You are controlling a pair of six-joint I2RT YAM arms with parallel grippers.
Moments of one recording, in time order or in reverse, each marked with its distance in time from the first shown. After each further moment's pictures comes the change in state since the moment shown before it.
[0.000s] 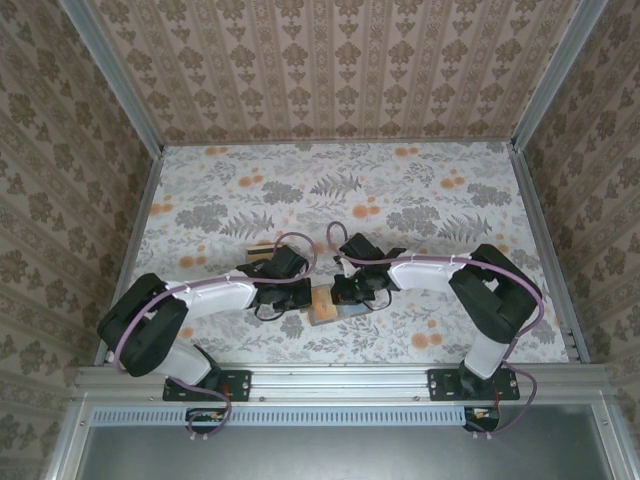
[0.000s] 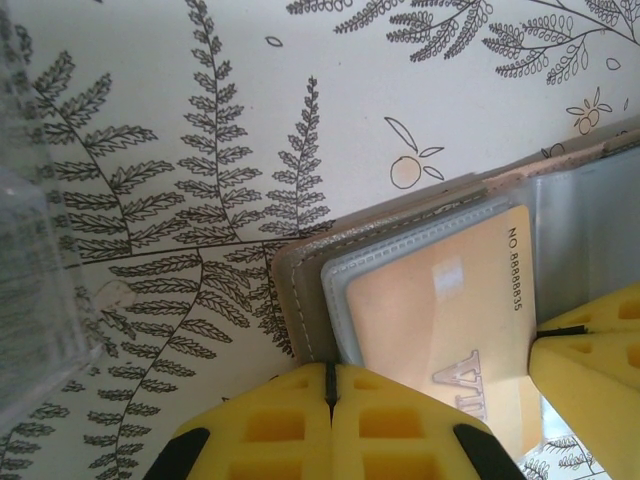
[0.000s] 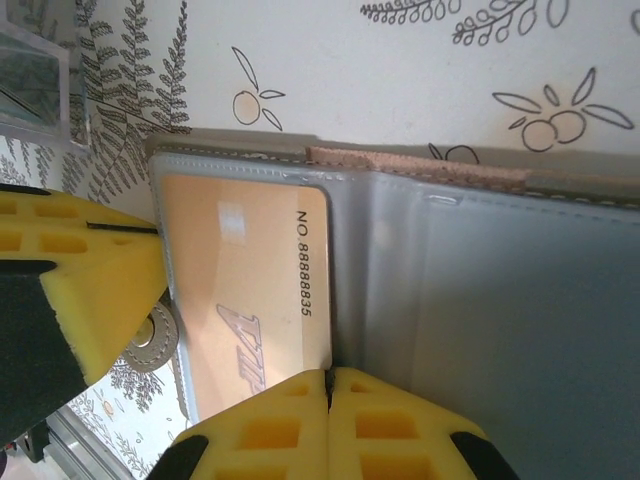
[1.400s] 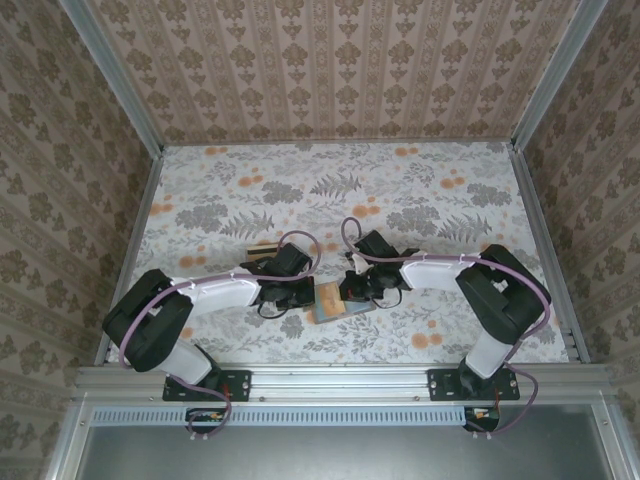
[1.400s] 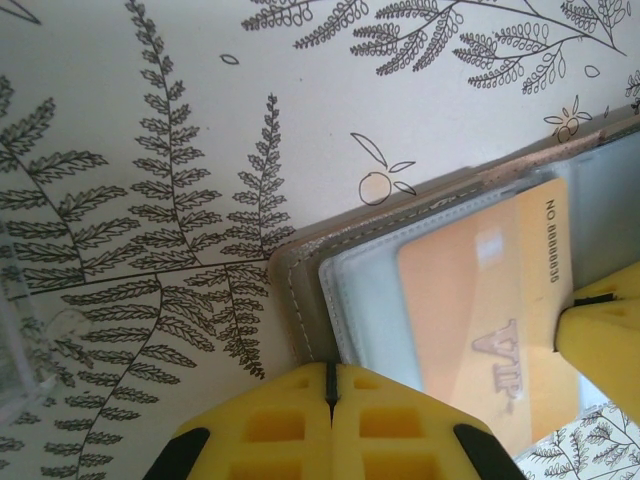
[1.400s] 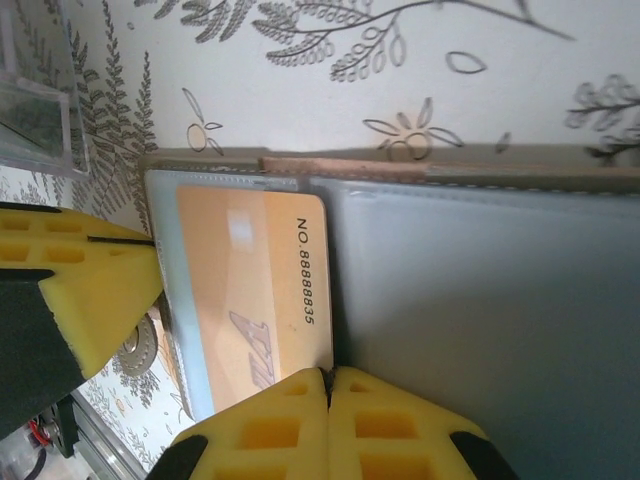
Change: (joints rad) left arm -0.006 0.034 0.030 0.001 0.007 0.005; right arm -0.092 -0.034 -0.087 0.079 -0.070 0.001
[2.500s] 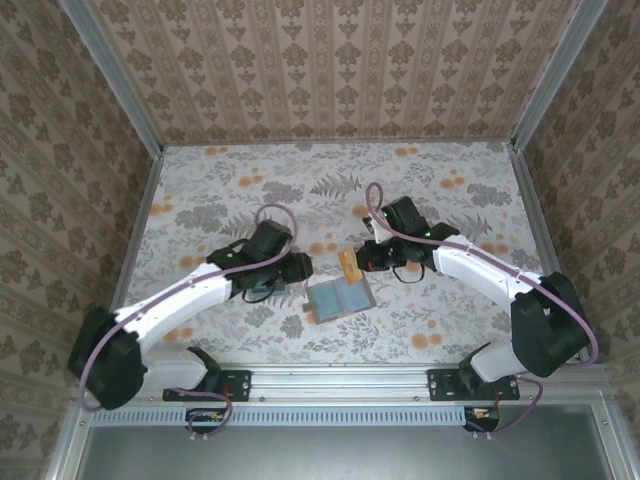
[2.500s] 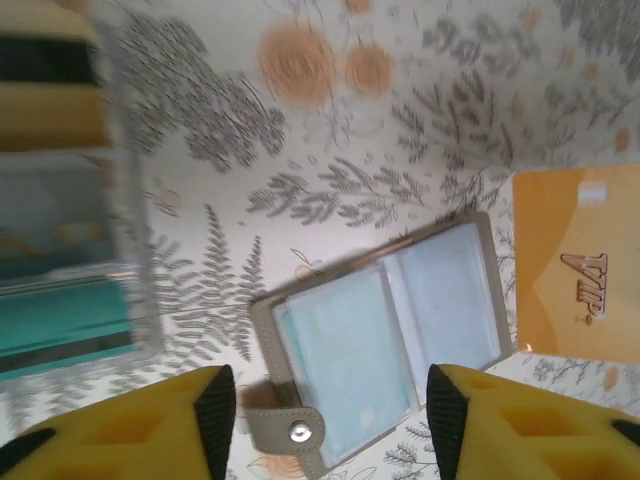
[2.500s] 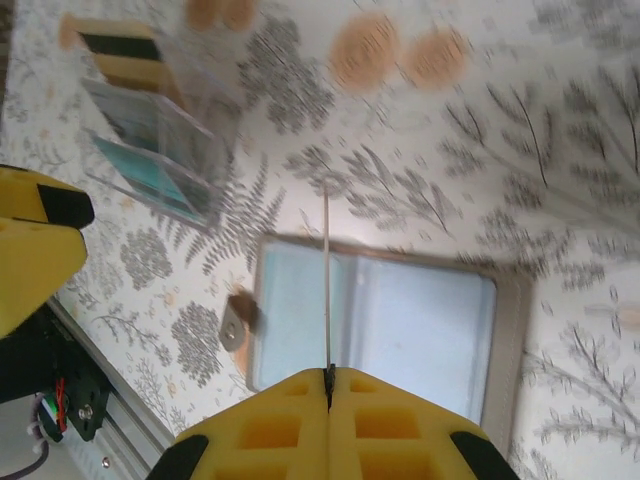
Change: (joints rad) left arm 0.095 -0.297 0.146 -0.258 -0.099 0.034; right arm -0.126 -0.239 0.198 -0.312 0.033 -0.284
